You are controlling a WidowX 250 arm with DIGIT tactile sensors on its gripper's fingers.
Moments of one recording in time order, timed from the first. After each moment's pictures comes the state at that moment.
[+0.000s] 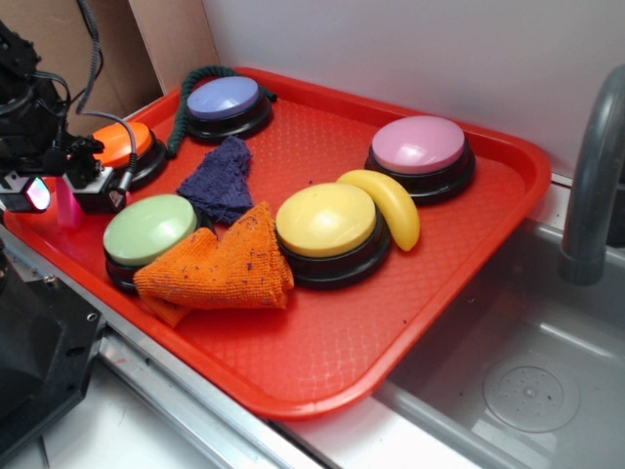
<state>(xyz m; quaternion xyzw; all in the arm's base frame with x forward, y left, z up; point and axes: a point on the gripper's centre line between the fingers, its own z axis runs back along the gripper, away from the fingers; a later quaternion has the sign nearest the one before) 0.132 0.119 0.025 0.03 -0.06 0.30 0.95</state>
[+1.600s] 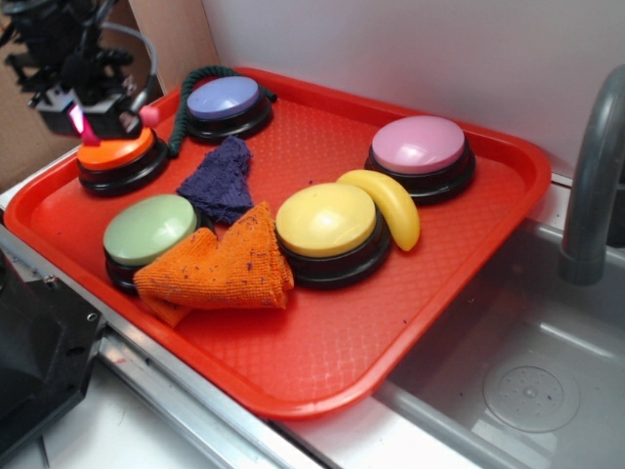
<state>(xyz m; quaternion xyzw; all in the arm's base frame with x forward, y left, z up) 0.184 0.059 0.109 -0.01 -0.06 0.20 0.98</state>
